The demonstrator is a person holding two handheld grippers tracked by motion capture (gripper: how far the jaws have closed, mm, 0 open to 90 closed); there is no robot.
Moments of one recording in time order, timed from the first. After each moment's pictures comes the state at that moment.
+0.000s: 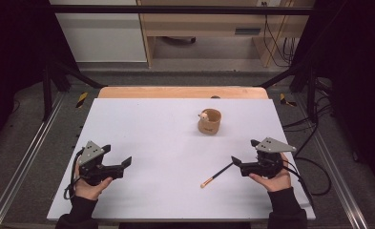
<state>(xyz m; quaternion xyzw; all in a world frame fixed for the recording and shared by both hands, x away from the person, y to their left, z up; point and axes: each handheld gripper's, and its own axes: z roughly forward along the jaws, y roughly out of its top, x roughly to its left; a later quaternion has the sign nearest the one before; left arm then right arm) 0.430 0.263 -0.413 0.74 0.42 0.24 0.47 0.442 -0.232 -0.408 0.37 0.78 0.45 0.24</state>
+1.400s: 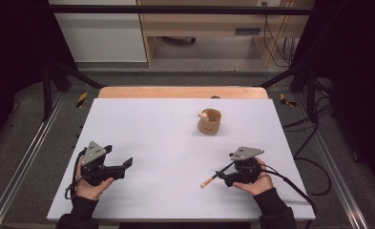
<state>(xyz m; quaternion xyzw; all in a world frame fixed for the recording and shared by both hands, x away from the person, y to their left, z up) 0.430 0.261 -0.415 0.75 0.42 0.25 0.46 0.452 -0.192 -0.453 0.31 0.85 0.38 0.16</state>
